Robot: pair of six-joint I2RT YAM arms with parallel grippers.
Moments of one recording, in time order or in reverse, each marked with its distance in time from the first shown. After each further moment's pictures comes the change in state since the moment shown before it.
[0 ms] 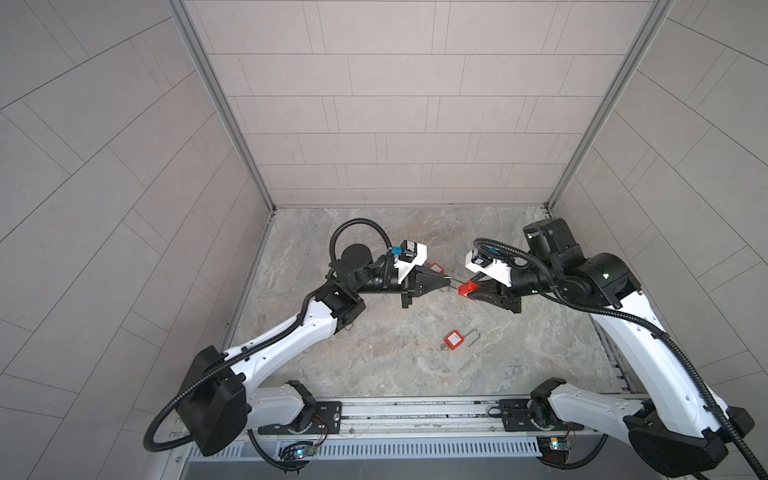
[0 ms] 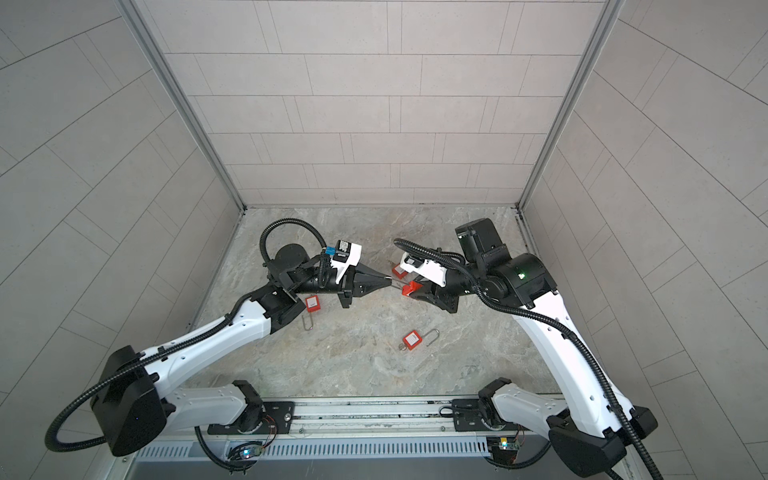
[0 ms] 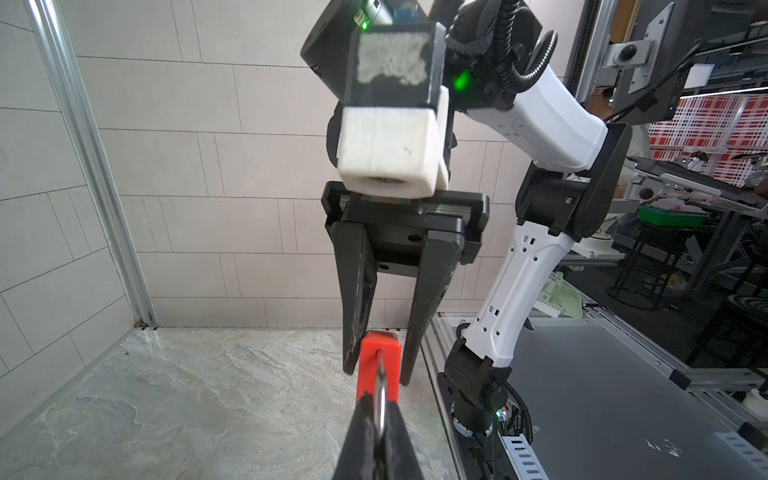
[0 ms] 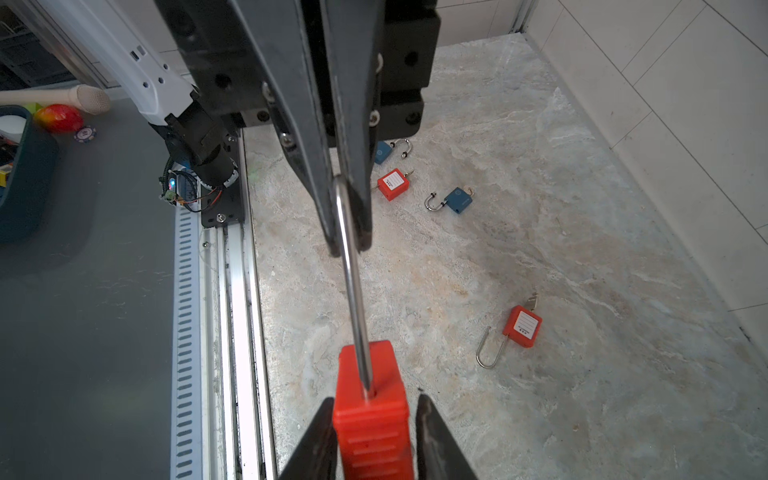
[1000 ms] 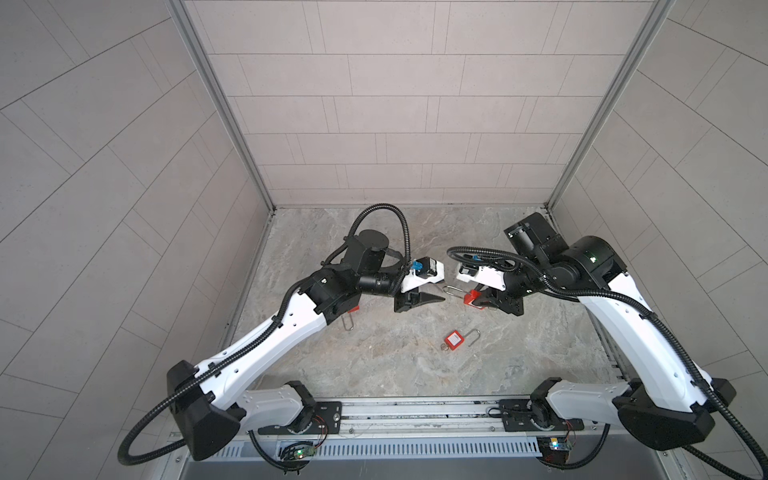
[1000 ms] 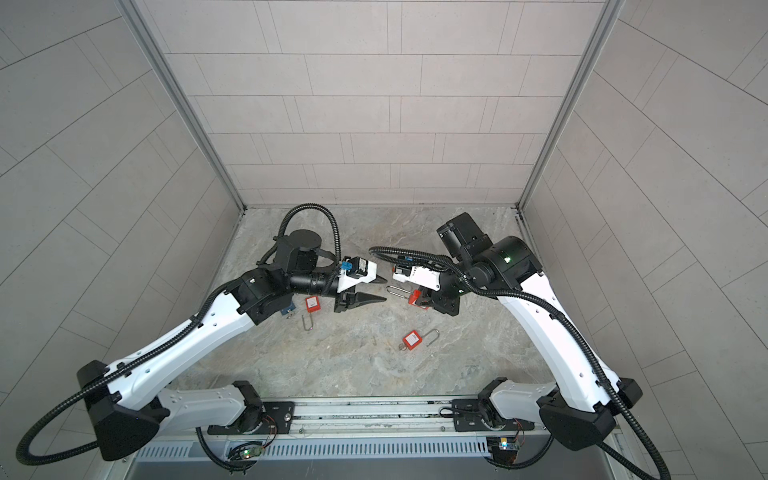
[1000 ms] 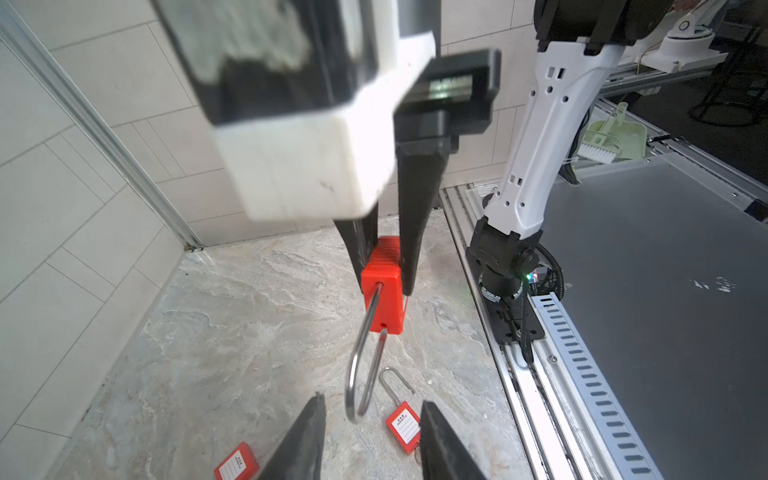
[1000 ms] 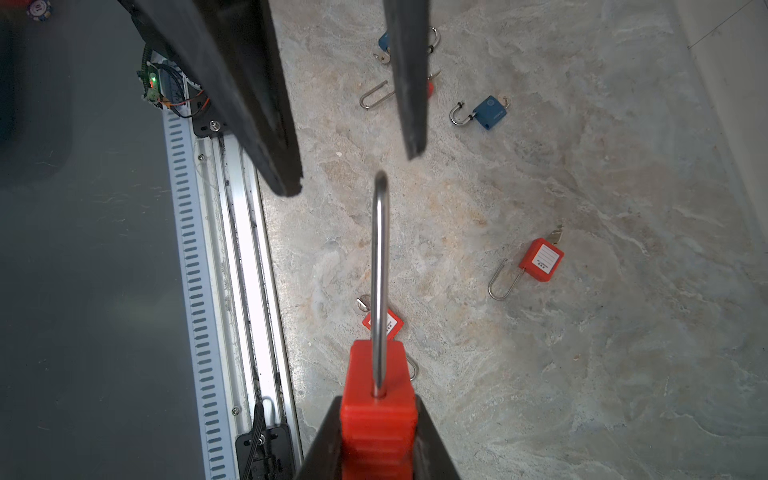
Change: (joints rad) left arm -0.071 -0.028 0.315 -0.897 -0.182 0.598; right arm 0.101 0.137 0.188 -0.271 0.195 -0.060
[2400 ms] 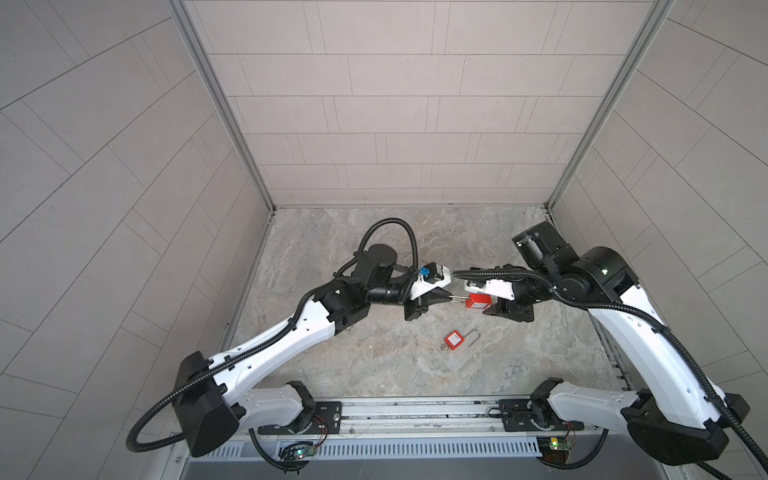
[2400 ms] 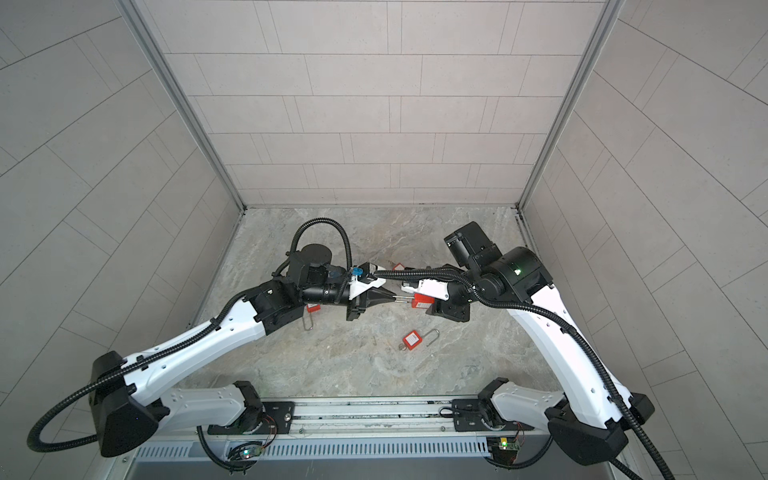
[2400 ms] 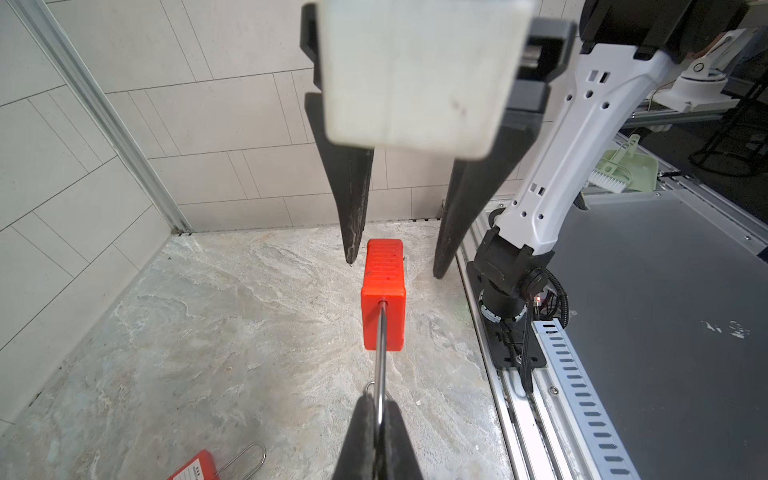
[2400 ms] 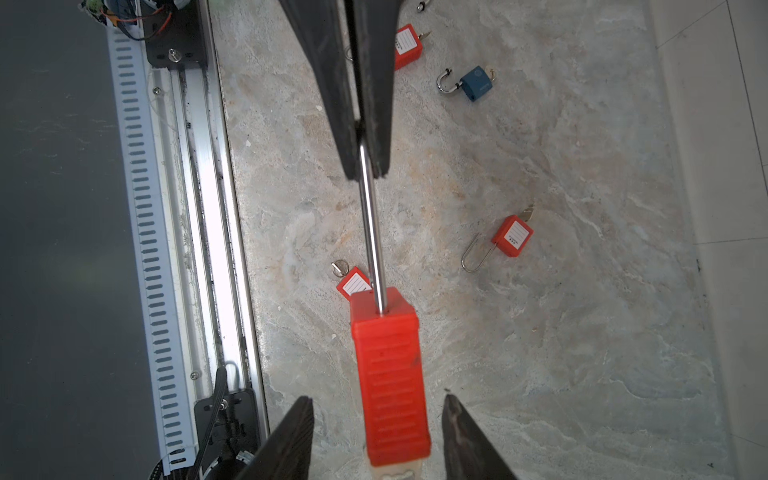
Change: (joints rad) left arm -0.052 0.000 -0.158 0.264 -0.053 -0.179; right arm -0.006 -0.082 -0.084 0.003 0.108 -0.115
